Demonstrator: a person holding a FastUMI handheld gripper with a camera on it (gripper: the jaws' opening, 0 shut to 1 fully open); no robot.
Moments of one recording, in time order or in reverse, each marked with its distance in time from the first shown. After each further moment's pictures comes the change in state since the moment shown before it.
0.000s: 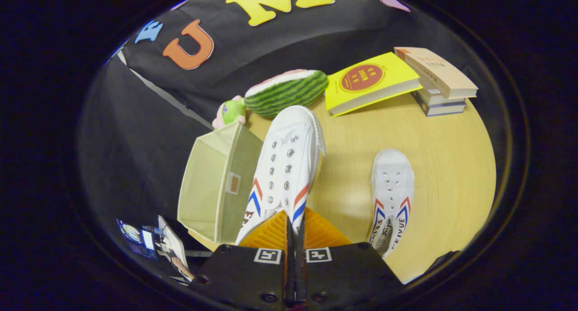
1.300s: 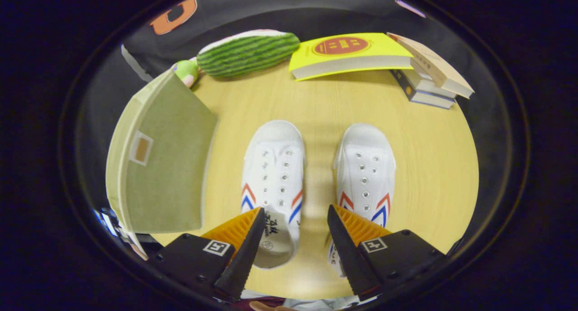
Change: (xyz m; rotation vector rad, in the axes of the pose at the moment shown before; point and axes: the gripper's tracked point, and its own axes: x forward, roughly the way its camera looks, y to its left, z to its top) arm 0.084 -0.118 -0.065 -0.097 0.215 -0.312
